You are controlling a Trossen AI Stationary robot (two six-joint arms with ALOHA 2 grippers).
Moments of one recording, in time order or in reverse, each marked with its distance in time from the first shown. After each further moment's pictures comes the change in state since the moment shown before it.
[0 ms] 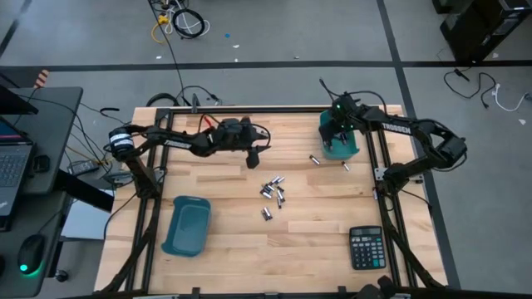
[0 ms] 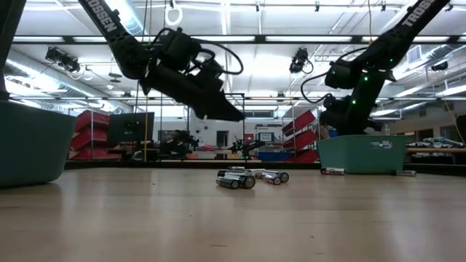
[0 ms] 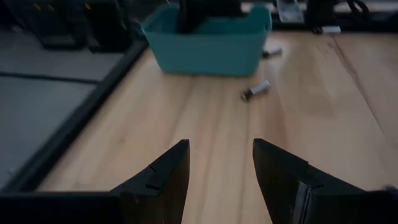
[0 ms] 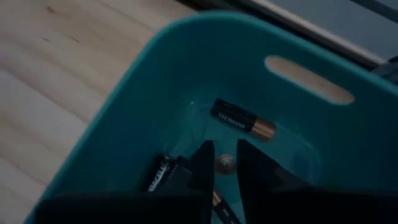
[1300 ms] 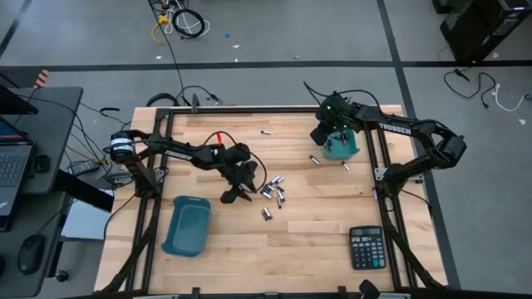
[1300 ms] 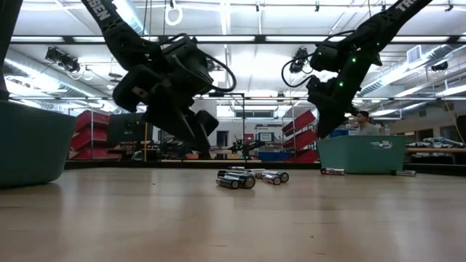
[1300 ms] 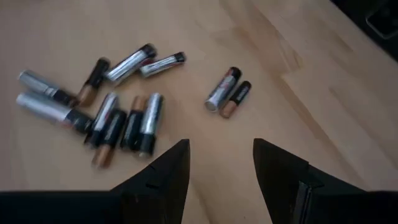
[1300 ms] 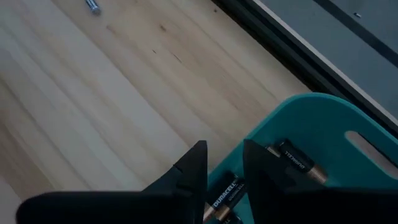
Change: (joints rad) left arm -0.192 0.000 0.000 -0.491 0.500 0.252; right arm 0.166 -0.002 0.143 -0.121 -0.029 -0.112
